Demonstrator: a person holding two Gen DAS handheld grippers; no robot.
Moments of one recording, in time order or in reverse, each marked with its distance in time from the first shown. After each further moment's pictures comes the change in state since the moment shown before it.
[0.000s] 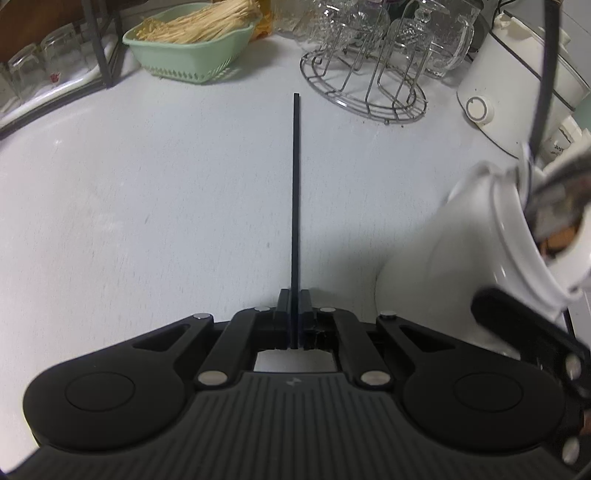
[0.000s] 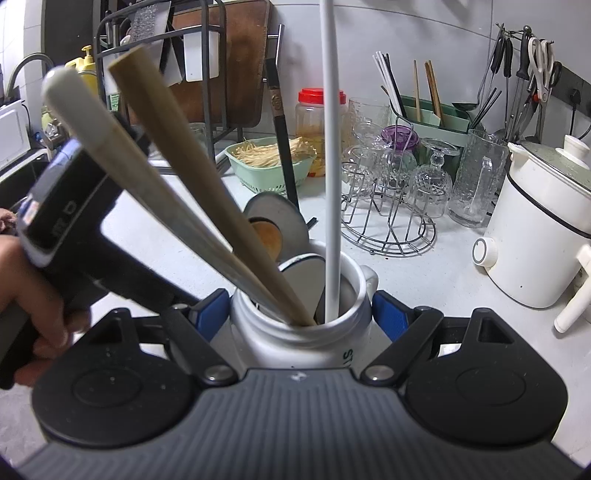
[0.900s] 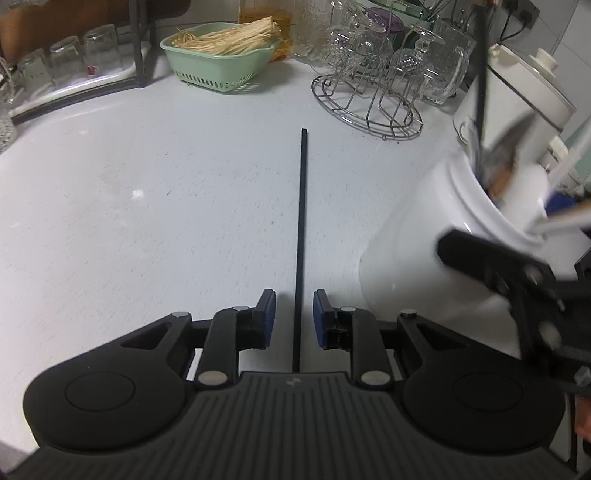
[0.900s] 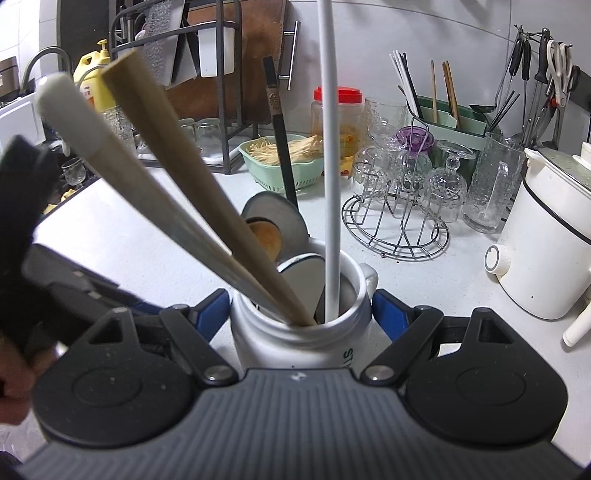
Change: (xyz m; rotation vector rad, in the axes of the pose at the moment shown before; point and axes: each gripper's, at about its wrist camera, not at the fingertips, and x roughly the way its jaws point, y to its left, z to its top) left arm -0.027 -0.007 -0.033 -0.077 -0.126 -0.004; right arm 0.003 -0.006 0.004 -0.031 0.013 0.055
